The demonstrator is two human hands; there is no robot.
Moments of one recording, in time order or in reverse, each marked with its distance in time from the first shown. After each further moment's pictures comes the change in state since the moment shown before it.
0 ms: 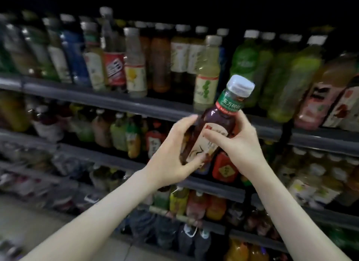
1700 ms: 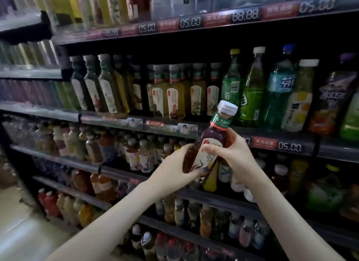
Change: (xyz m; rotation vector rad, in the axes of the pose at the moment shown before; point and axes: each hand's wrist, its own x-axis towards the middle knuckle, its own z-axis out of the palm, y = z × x) left_hand -0.177 -0.459 -0.816 0.279 -0.202 -0.463; right_hand 0.213 -0.071 0.921 0.252 -0.144 0.133
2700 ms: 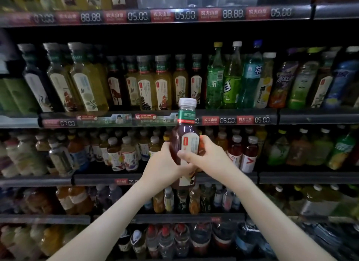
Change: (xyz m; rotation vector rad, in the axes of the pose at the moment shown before) left_hand -0.048 -0.051 -0.058 -0.184 -0.042 -0.029; right_hand -0.060 -0.023 0.130 -0.545 0.139 0.282
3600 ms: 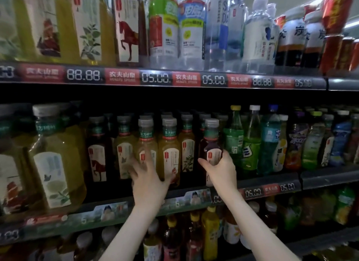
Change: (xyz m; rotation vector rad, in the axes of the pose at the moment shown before) left_hand 0.257 -0.078 -0.055 0.203 0.310 0.095; right_hand 0.254 -0.003 0.001 -0.097 0.837 0.041
